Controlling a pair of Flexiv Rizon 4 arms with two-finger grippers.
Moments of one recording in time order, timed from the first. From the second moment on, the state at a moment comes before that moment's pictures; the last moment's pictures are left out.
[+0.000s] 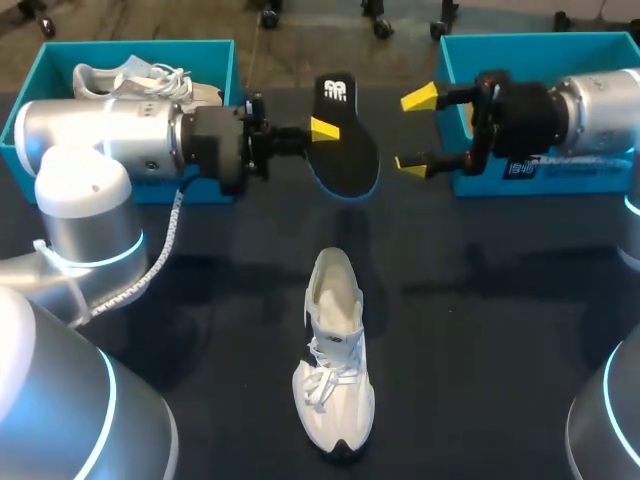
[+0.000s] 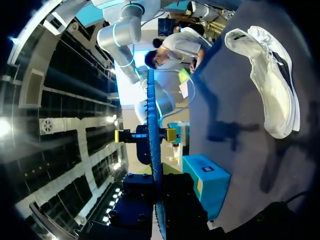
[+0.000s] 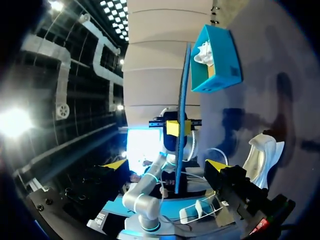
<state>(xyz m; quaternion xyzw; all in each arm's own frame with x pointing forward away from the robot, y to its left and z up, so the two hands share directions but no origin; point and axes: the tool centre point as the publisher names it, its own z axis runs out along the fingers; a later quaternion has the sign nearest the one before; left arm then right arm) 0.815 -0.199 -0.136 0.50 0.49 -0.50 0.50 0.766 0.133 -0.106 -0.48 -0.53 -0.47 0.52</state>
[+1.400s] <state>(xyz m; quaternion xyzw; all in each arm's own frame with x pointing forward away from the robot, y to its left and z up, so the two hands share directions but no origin) 0.830 -0.229 -0.136 0.51 0.49 -0.47 0.52 0.778 0.168 -0.130 -0.48 -0.55 -0.46 0.50</state>
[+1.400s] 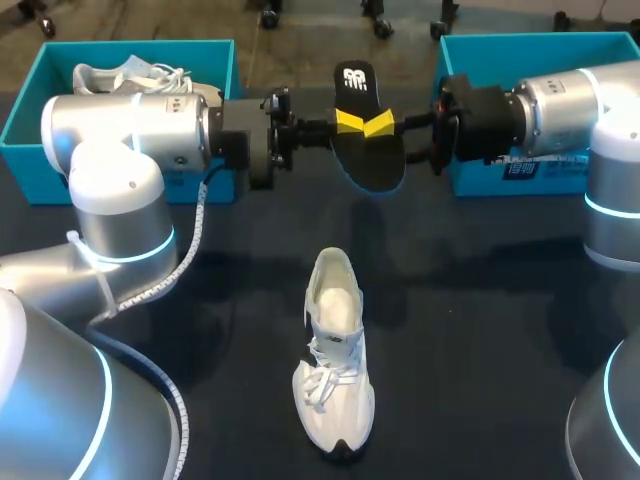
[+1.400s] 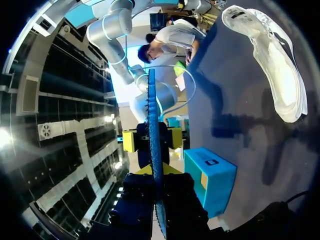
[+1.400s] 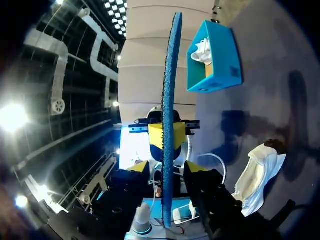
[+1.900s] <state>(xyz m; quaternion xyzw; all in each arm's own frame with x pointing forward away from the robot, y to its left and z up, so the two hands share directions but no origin) 0.830 -0.229 -0.138 0.52 0.49 -0.47 0.52 0.779 0.169 -0.131 -0.48 -0.55 -0.46 0.50</state>
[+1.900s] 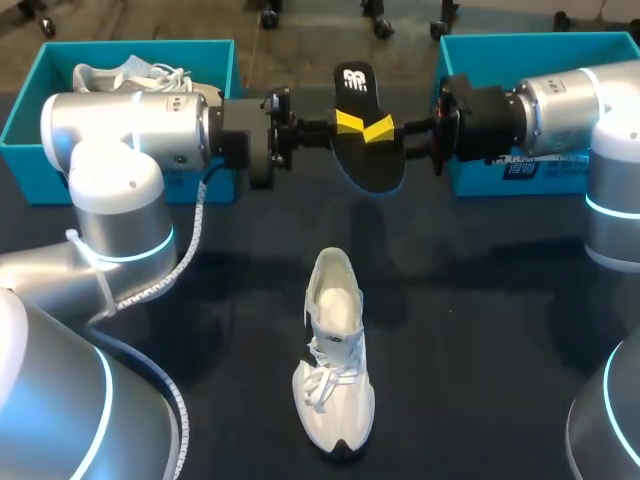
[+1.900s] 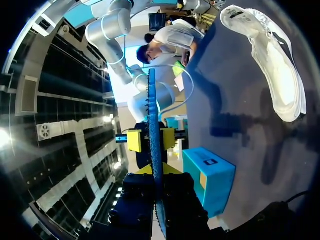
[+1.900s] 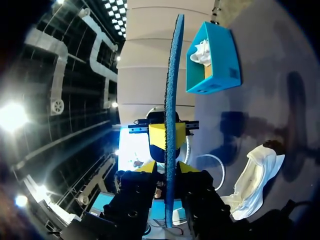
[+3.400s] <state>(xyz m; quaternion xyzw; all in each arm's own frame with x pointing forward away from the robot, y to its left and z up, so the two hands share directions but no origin) 0.815 -0.158 -0.145 0.53 0.61 -0.42 0.41 0.785 0.150 -0.141 -0.46 -0.60 -0.52 0.40</state>
